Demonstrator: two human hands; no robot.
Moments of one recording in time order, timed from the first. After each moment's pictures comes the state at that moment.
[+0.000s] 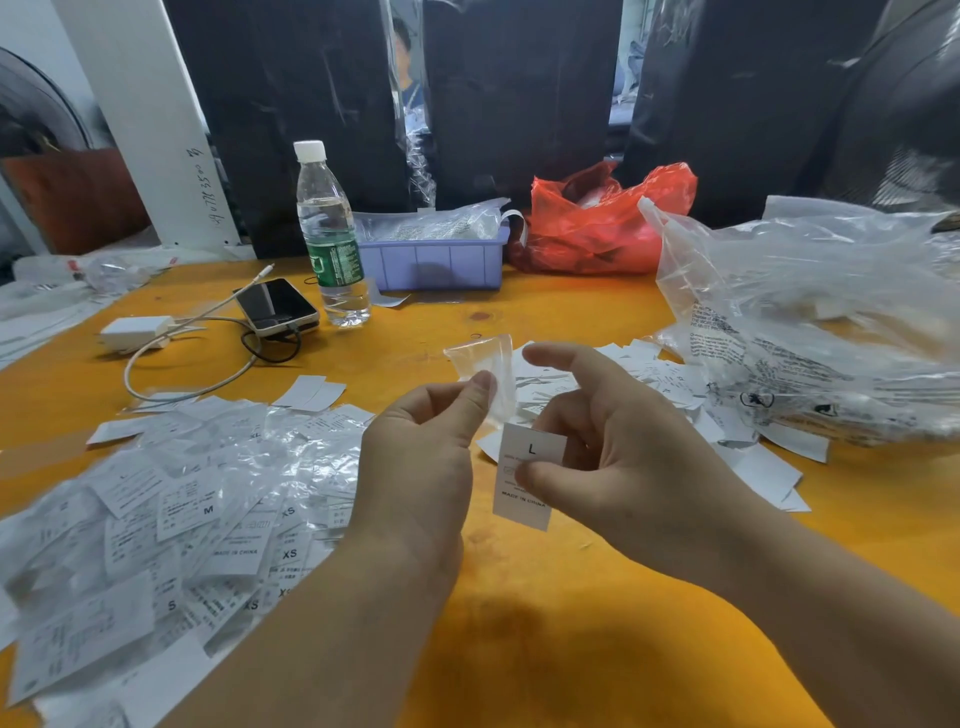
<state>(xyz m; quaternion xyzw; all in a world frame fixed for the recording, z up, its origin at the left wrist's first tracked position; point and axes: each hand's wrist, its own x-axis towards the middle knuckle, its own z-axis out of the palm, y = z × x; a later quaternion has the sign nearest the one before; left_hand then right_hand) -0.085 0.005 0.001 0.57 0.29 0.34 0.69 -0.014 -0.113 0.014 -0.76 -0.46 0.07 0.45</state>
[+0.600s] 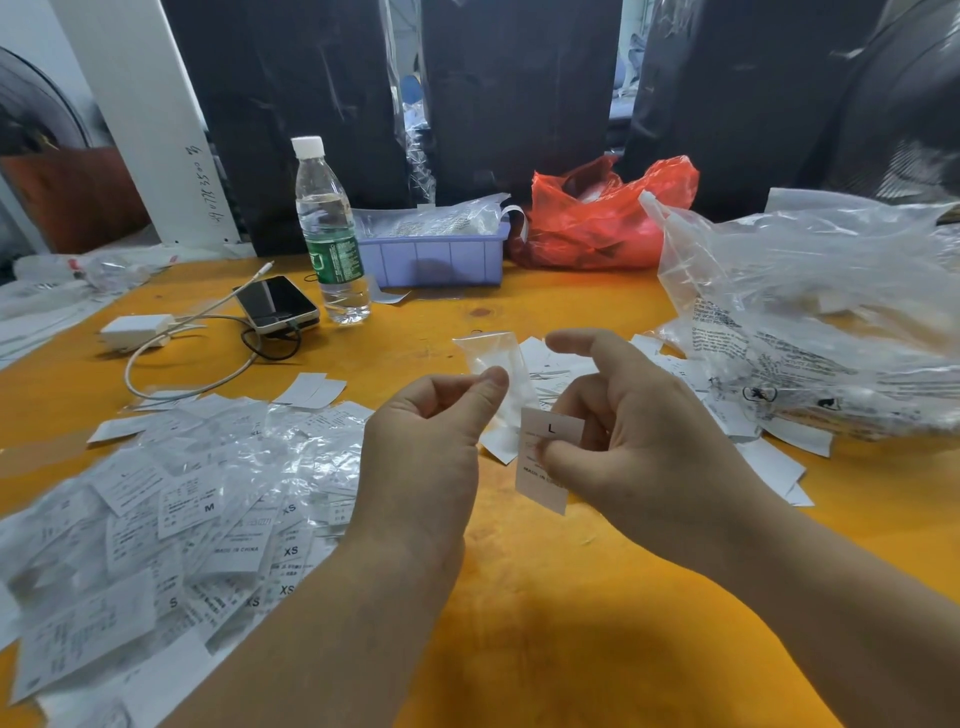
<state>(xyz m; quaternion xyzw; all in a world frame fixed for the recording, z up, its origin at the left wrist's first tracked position) -0.087 0.000 0.006 0.59 0.29 0.35 0.67 -0.010 -0.114 0.013 -0.76 -0.44 0.03 0.48</state>
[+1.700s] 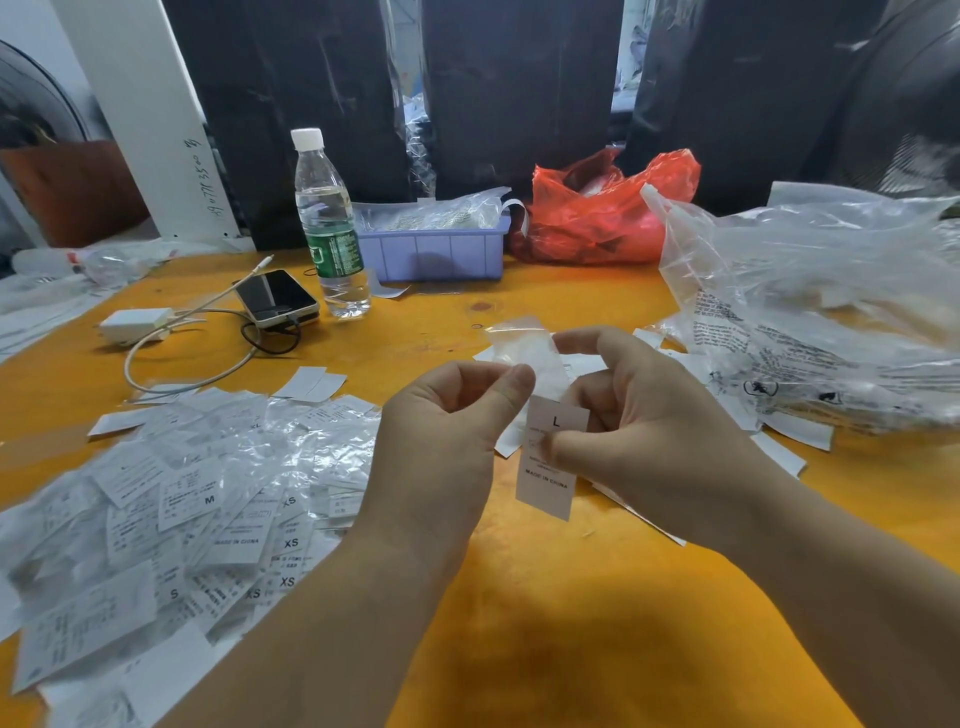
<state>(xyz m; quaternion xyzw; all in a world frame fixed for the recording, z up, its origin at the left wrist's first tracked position) -0.091 0.001 0.005 0.66 0.21 0.32 0.64 -0.001 -0.113 0.013 -0.74 -0.41 0.13 0.52</state>
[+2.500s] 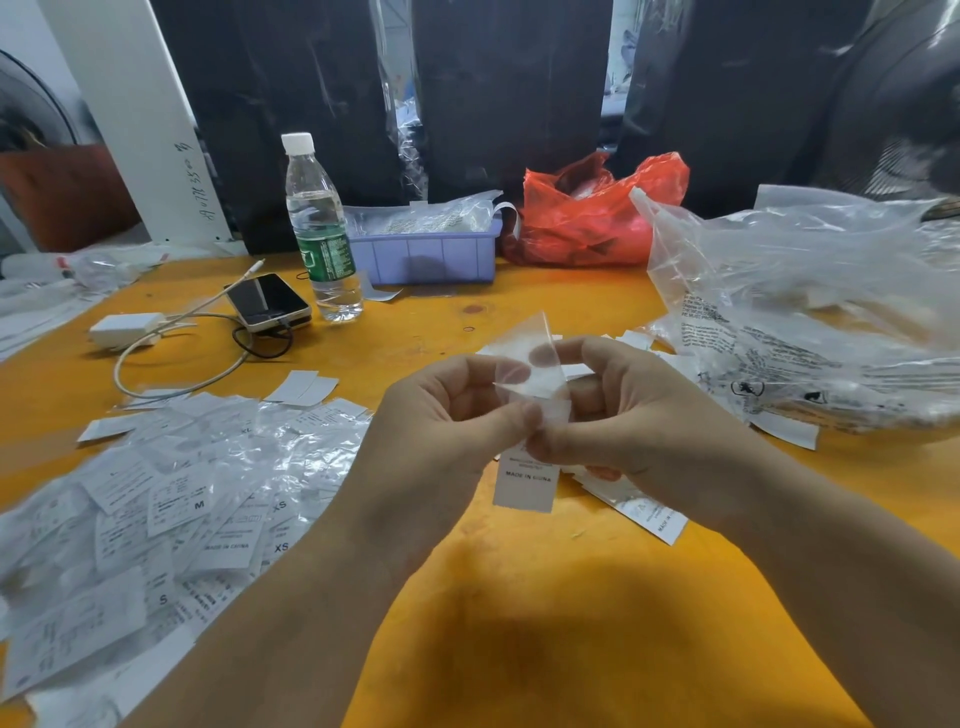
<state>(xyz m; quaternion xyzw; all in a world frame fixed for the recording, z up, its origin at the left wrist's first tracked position) -0.098 0.010 0.013 0.71 0.11 0.24 0.66 0.011 -0.117 0.019 -0.65 -0.39 0.28 0.59</state>
